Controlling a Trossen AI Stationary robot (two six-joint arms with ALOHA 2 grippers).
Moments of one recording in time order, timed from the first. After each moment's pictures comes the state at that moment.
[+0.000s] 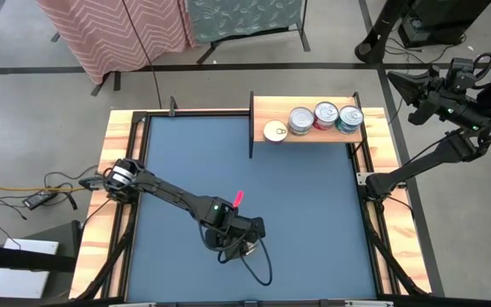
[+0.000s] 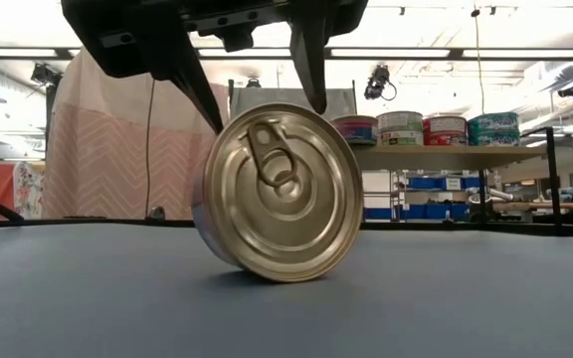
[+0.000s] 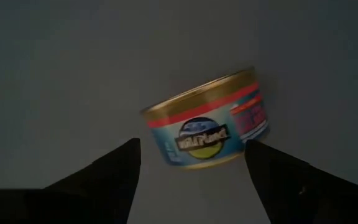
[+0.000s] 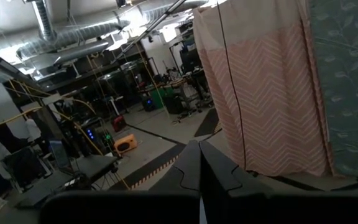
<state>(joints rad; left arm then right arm) -0.36 1.97 1.62 -0.78 0.03 1.06 0.28 0.85 1.77 -0.83 0.83 0.32</state>
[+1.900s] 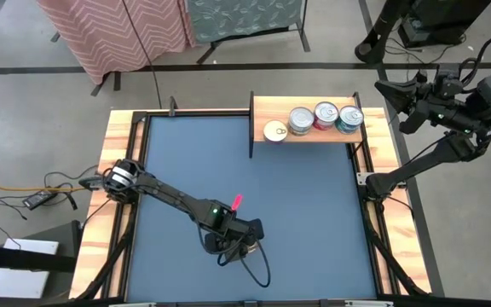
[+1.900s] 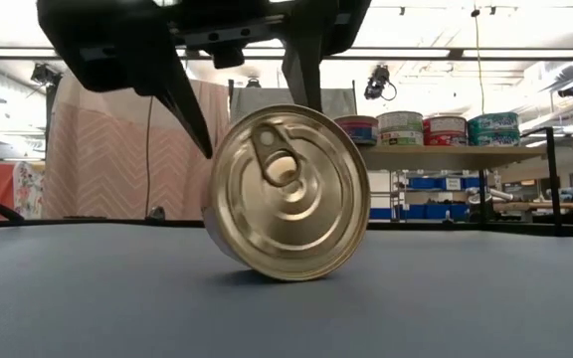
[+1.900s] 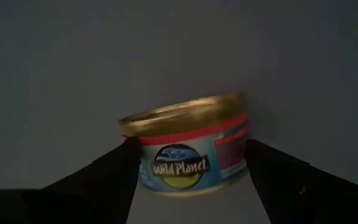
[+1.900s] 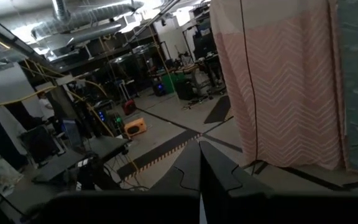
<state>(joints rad) -0.37 1.97 1.55 -0.70 0.07 0.98 0.29 0.89 1.77 -0.85 0.76 0.34</state>
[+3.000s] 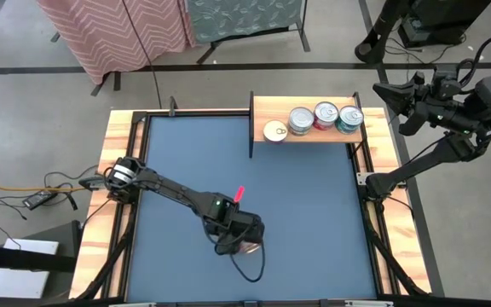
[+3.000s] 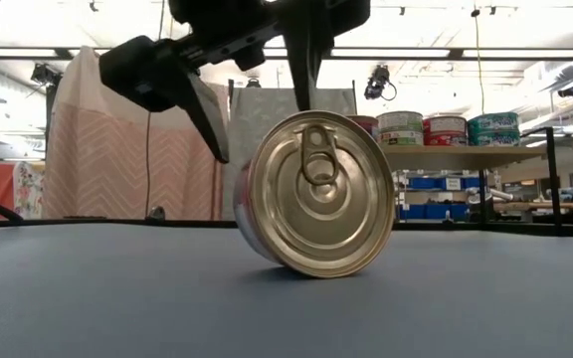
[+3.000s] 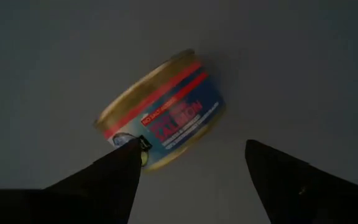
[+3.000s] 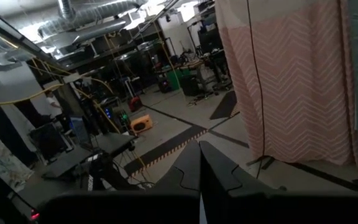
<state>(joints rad) -0.32 1.97 1.59 -0.80 0.05 1.48 0.29 0.90 1.77 -0.85 0.73 0.37</state>
